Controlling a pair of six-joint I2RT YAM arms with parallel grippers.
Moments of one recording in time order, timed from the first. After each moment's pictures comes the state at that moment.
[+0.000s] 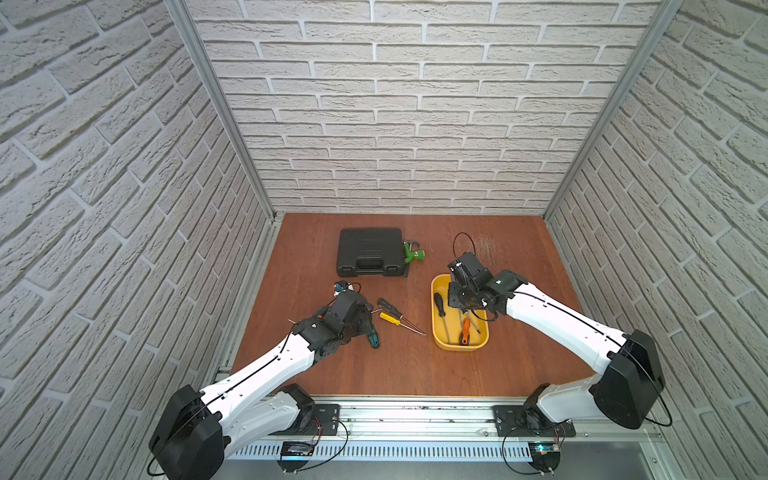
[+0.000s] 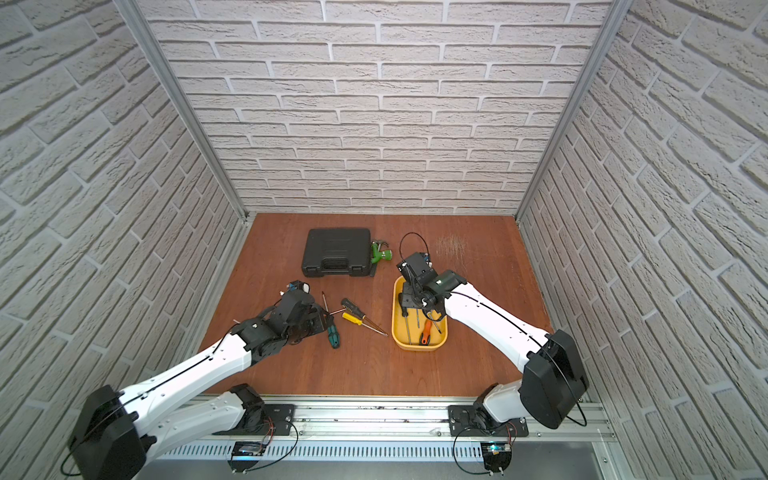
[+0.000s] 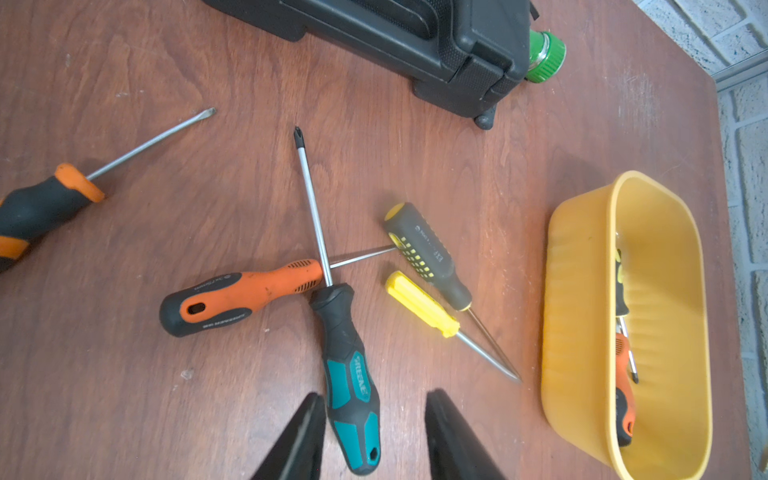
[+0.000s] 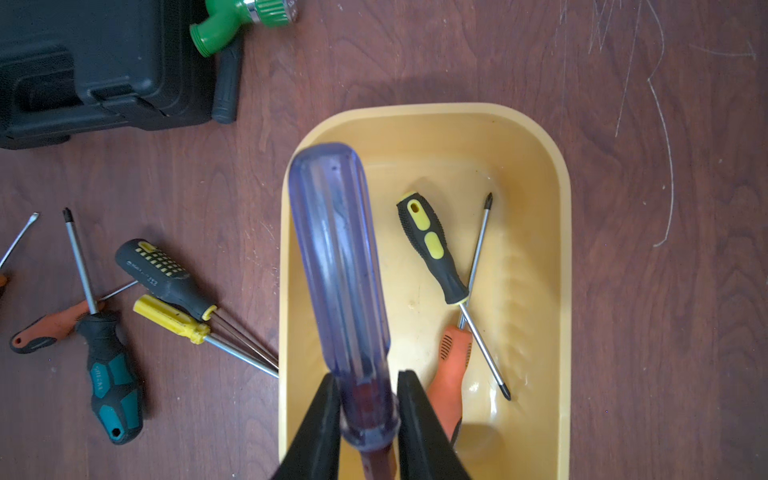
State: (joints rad) left arm -0.69 1.02 0.61 -0.47 -0.15 -0.85; right arm 0.58 1.43 1.13 -0.83 0.21 0.69
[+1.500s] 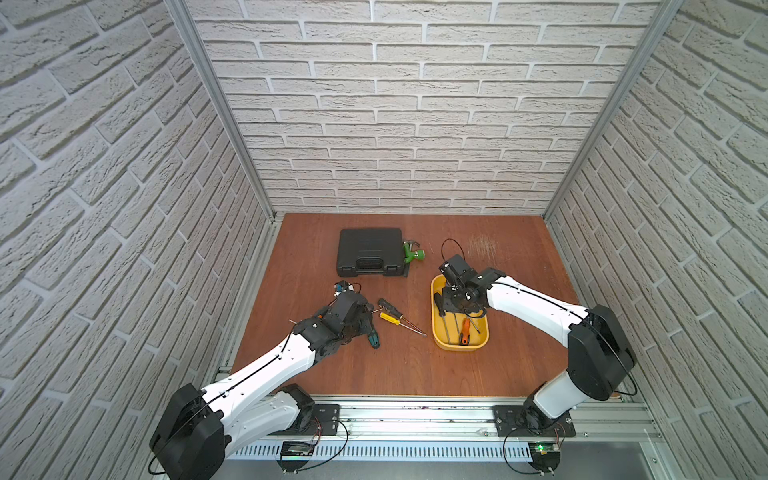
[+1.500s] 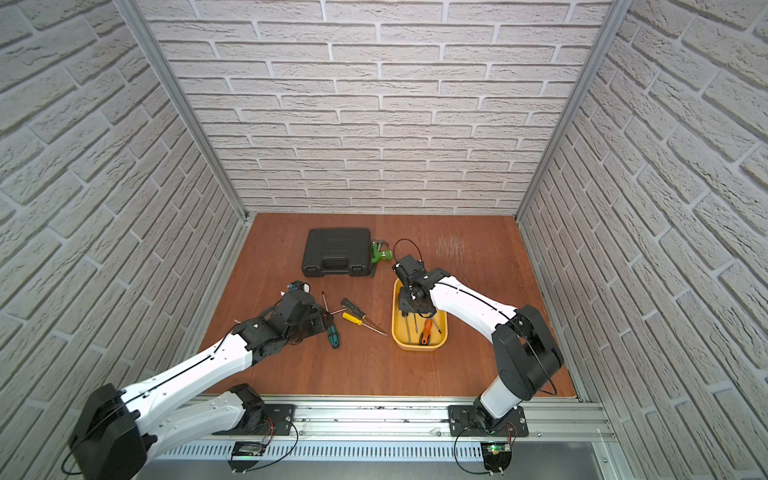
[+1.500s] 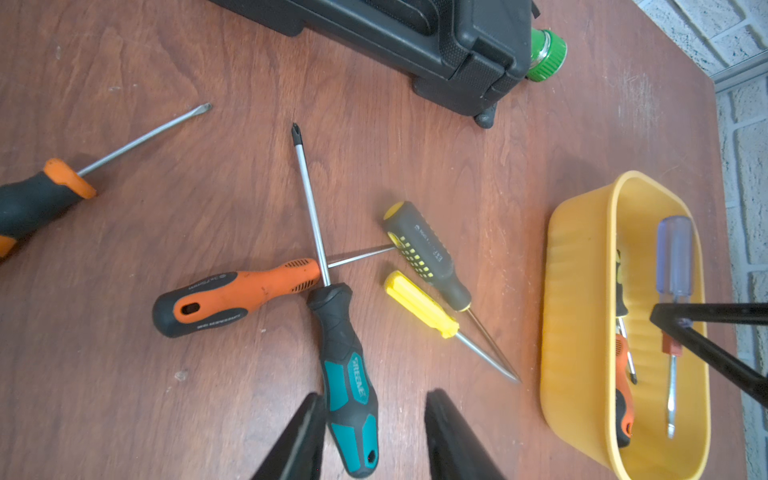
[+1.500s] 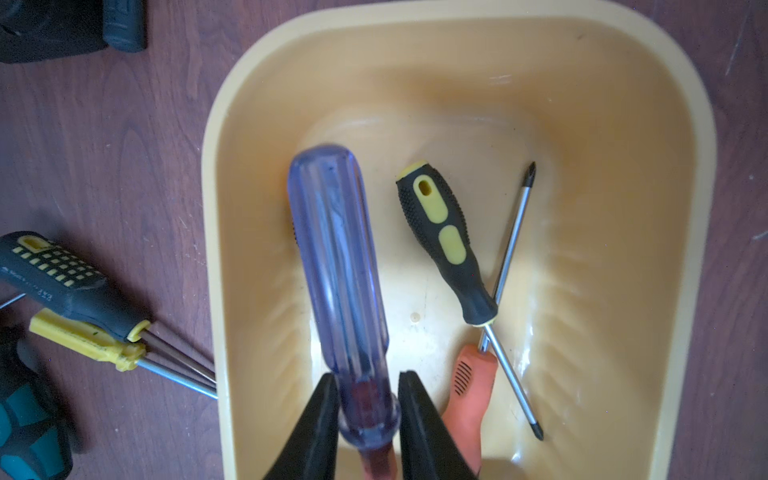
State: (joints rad) left arm -0.69 1.03 0.61 -0.45 -0.14 -0.86; right arm 0.55 1.60 1.12 -0.79 0.15 0.67
